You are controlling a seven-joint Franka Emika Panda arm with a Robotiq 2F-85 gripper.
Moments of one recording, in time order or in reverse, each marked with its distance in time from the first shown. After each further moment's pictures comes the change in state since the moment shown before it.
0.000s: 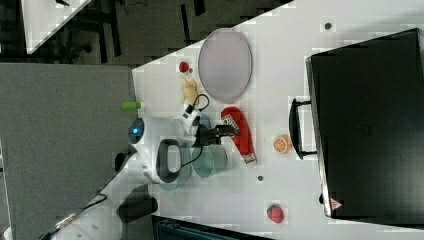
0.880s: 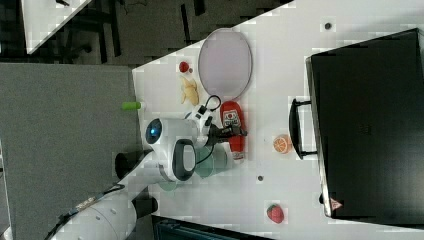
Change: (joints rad) arm 0.003 0.105 -0.005 0.002 0.000 0.127 -0.010
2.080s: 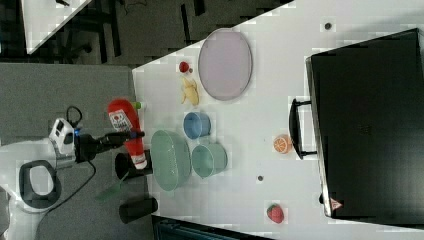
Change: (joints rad) arm 0.027 -0.487 0.299 0.266 0.002 -0.563 0.365
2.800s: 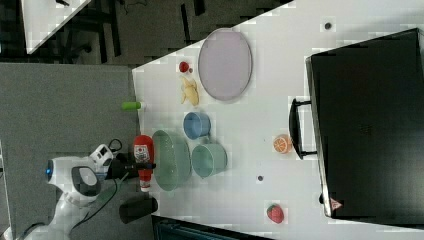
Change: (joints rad) arm 0.116 0.398 0.240 -0.045 -0.063 0.290 0.535
